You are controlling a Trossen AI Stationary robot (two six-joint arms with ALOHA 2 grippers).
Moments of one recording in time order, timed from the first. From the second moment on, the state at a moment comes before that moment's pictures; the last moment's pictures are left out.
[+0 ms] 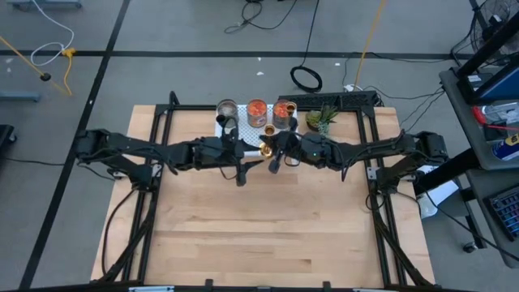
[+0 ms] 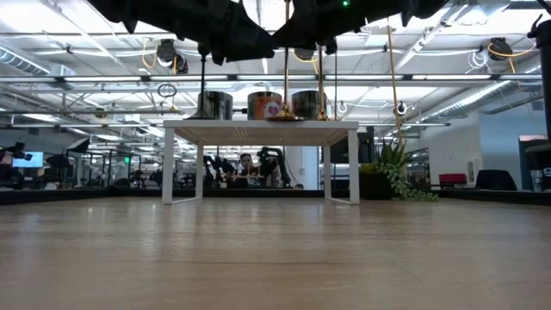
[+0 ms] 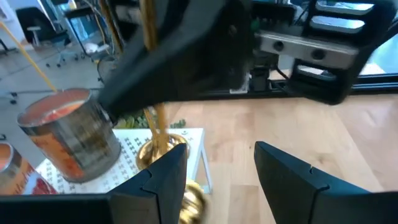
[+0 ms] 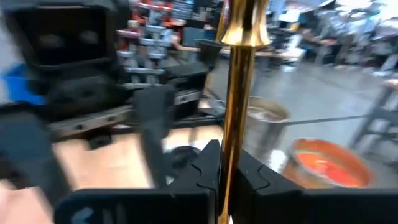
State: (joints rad) left arm 0.03 1.39 0.84 0.34 -0.16 0.11; right arm -0.03 1.49 0.98 0.42 0.38 -0.09
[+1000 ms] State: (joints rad) left arm -0.02 1.39 0.84 0.41 -0.07 0.13; right arm -0.03 1.49 0.98 0.52 0.03 0.04
